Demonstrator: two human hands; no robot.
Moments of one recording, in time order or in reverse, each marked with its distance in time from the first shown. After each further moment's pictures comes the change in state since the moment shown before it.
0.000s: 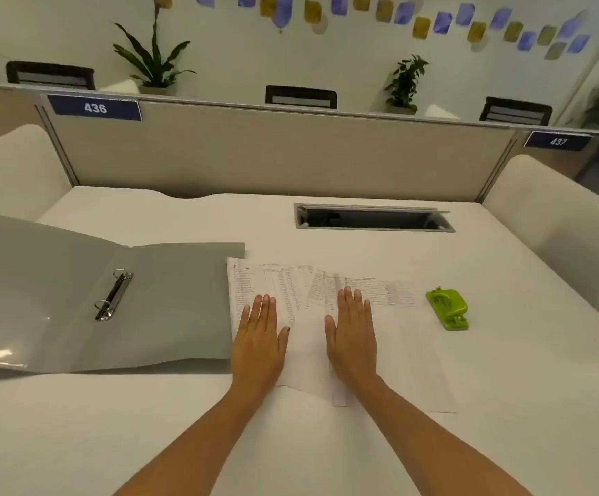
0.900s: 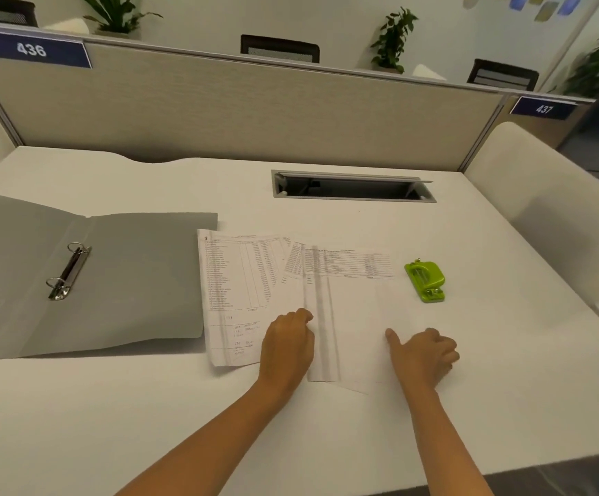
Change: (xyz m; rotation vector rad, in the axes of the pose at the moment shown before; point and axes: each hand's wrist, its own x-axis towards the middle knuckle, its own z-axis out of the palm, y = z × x) left_hand -0.017 0.085 -0.006 -0.522 -0.107 -0.068; right_hand -0.041 0.095 -0.067 -0.130 -0.043 0.922
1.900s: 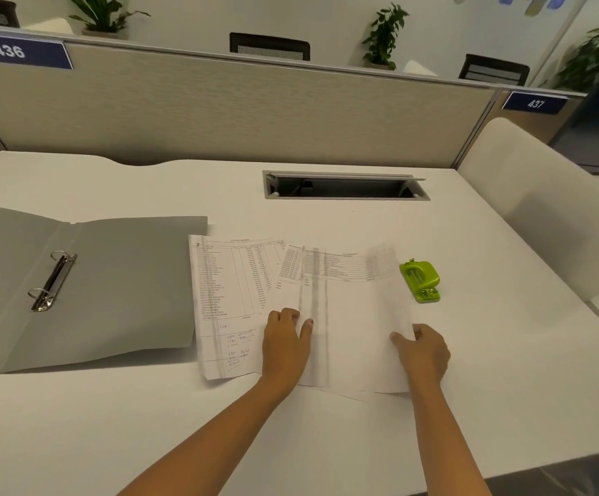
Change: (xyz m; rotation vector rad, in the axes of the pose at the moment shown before) left_hand 0.018 0.010 0.012 -0.228 -0.018 -0.320; right_hand 0.003 -0.008 -0.034 0.392 -0.165 0.072
